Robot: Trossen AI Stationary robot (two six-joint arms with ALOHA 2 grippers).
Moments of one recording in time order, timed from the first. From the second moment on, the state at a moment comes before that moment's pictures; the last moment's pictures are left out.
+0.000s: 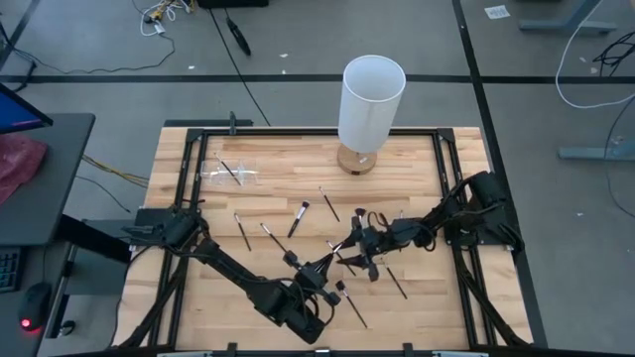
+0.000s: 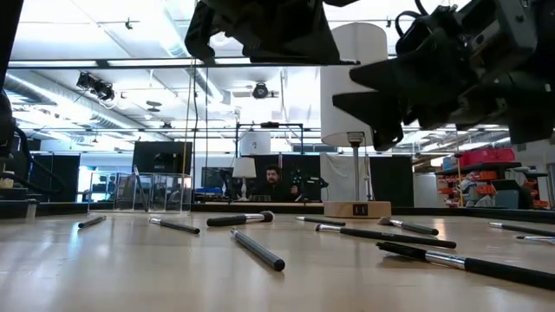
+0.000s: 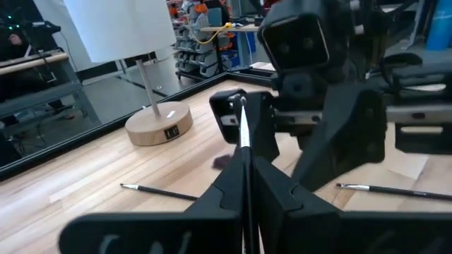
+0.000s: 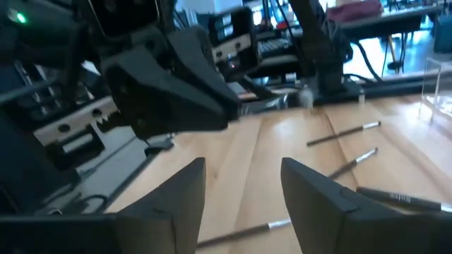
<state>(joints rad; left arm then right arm) -0.61 2.16 1.58 -0.35 -1.39 -0.84 0.29 1.86 0.42 1.43 0.01 0.19</state>
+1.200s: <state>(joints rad) -0.61 2.16 1.58 -0.34 -1.34 -0.80 0.26 1.85 0.41 1.52 -0.07 0.17</state>
